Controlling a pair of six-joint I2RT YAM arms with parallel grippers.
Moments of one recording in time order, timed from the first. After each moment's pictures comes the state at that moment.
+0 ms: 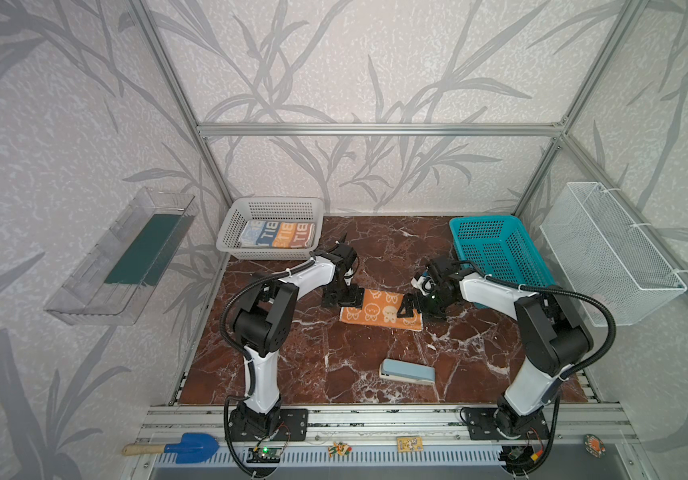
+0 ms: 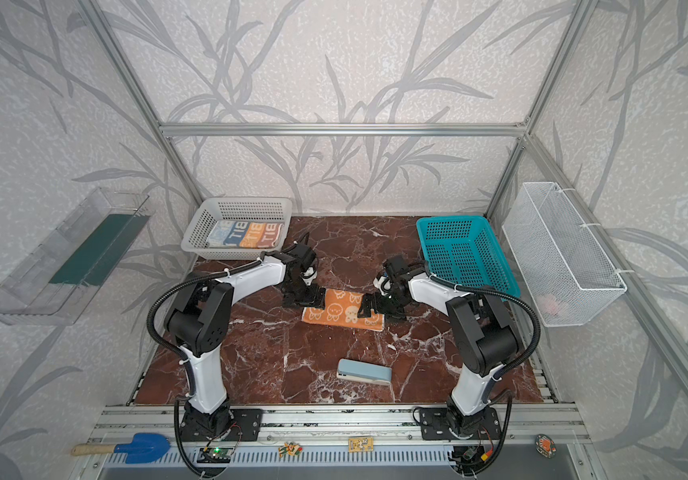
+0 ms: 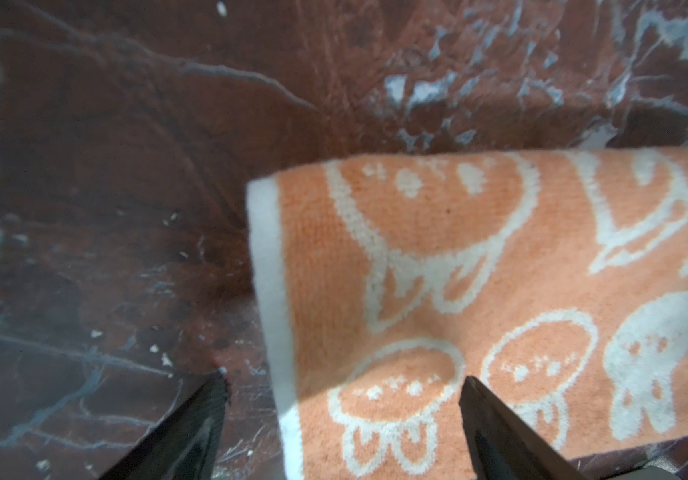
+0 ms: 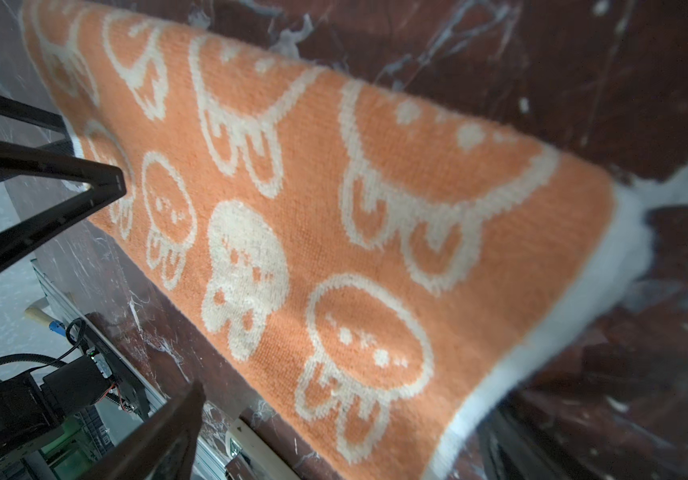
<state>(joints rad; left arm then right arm) -0.46 1.96 1.34 -0.83 0.19 -0.34 0.43 1.76 1.03 -0.57 -0.53 0.40</state>
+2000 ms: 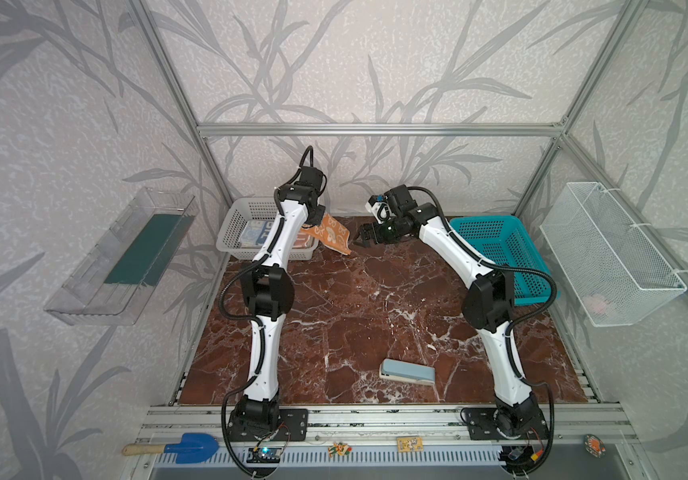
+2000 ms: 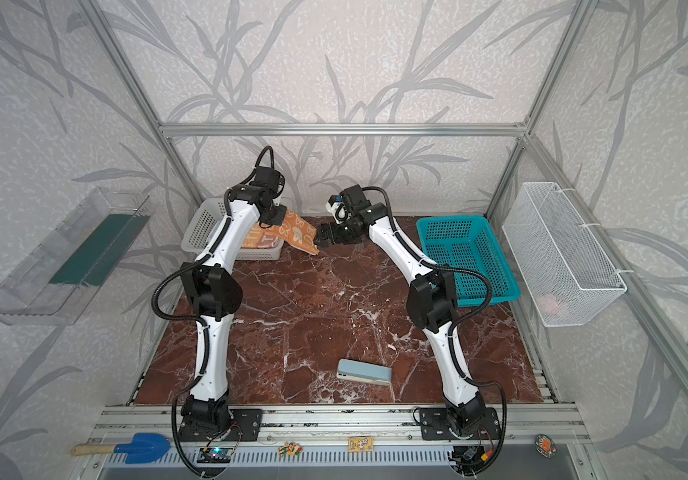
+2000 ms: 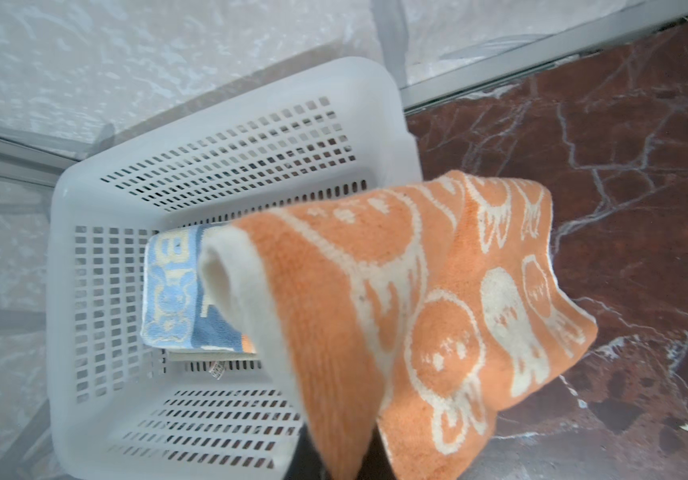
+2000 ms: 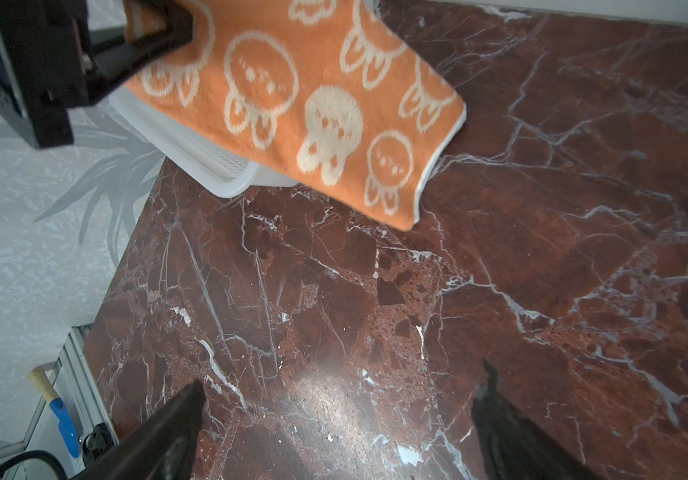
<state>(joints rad) -0.15 2.34 2.48 -1.10 -0.29 0.15 0.53 2.34 2.37 -0.90 -0.44 0.24</state>
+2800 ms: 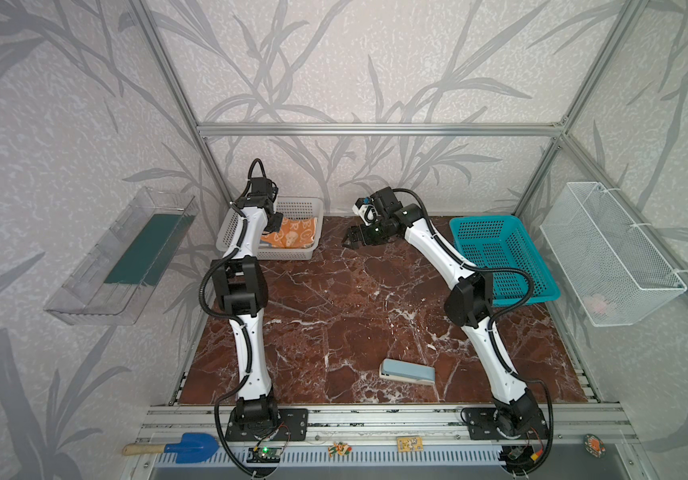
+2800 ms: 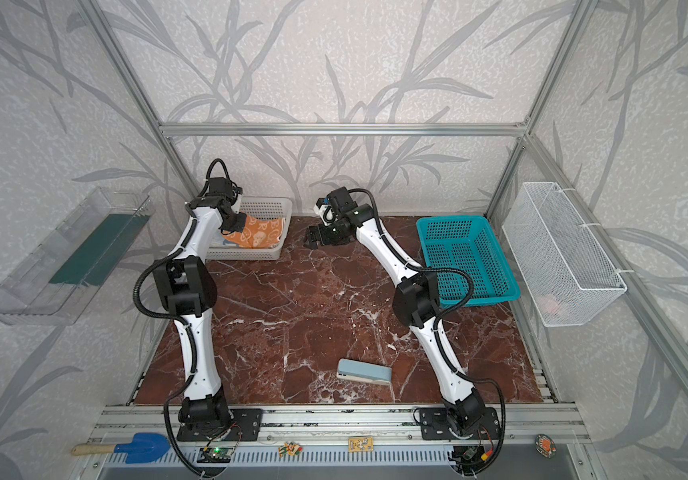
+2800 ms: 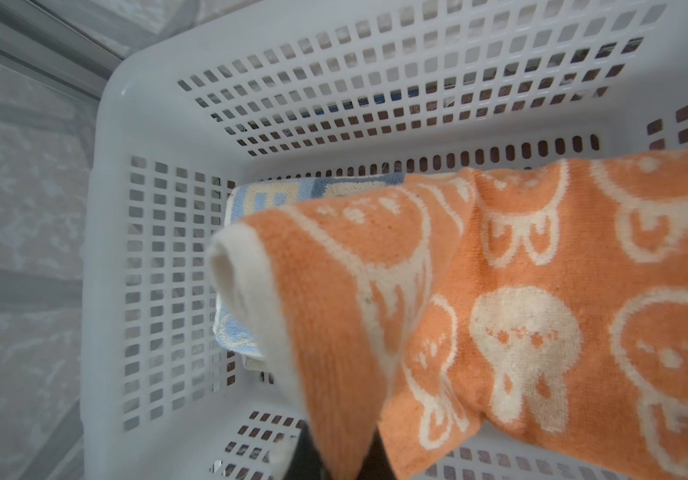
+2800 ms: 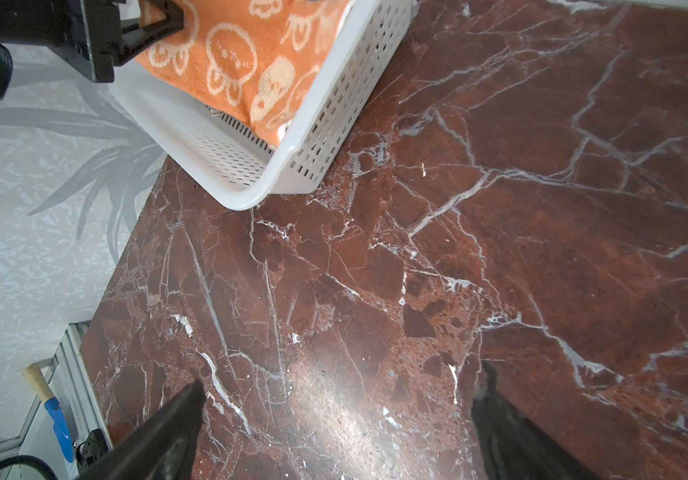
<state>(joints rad) 0.11 2.34 2.26 -0.88 -0.20 0.28 0.57 2.50 2.58 -0.97 -0.45 0.24</state>
